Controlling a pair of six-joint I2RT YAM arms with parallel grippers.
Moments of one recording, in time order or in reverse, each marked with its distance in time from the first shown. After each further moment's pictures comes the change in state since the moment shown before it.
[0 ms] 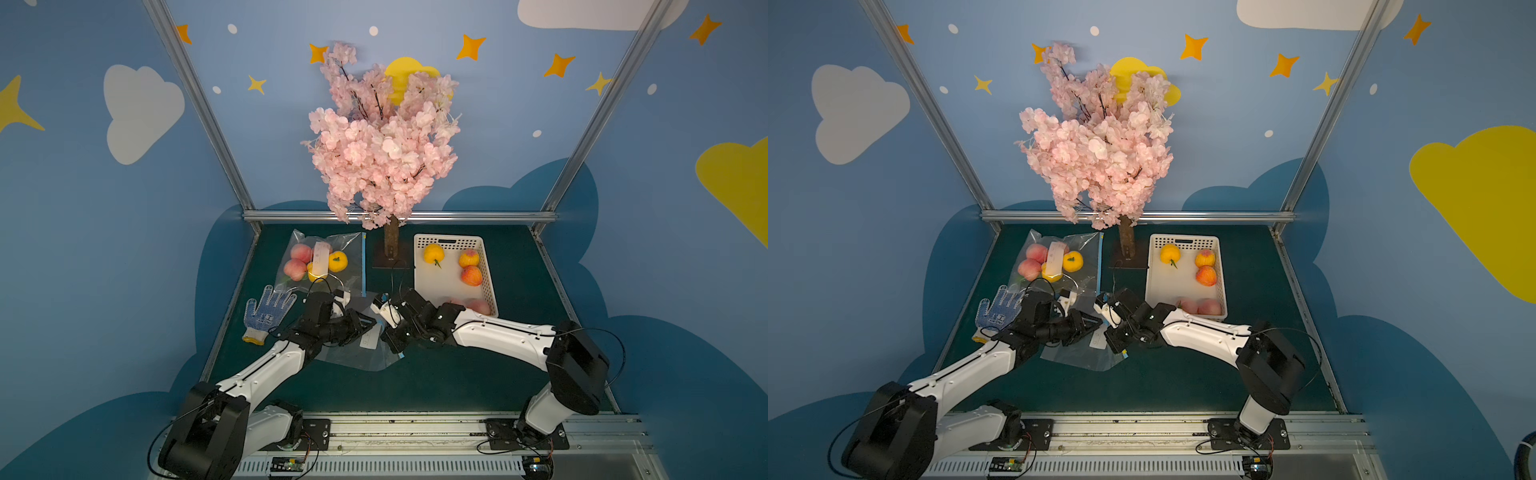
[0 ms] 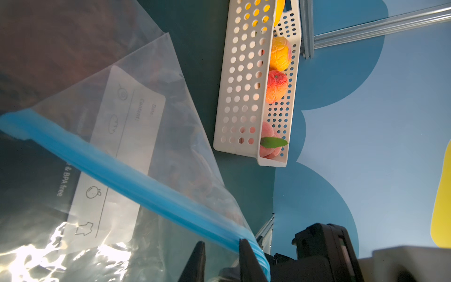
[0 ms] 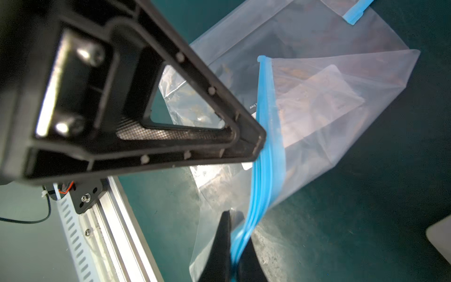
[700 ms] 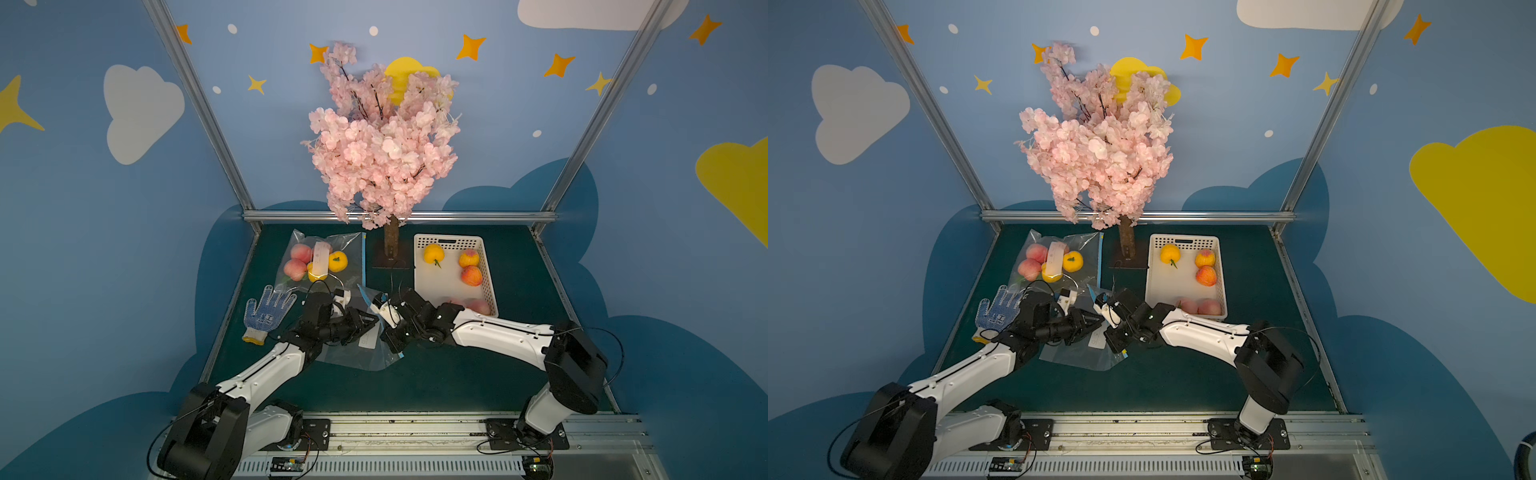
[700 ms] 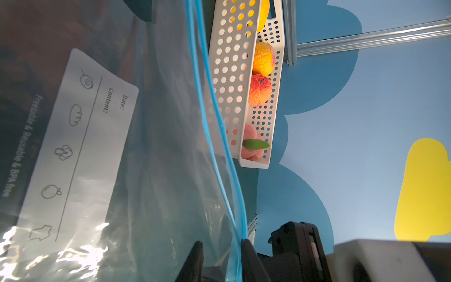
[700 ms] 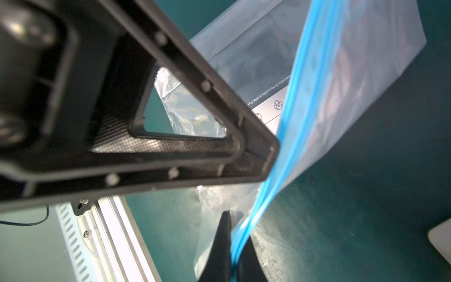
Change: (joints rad) left arm -0.007 0.005 -0.016 0.090 0.024 -0.095; right arm 0.000 0.008 0.002 0.004 0.000 0.000
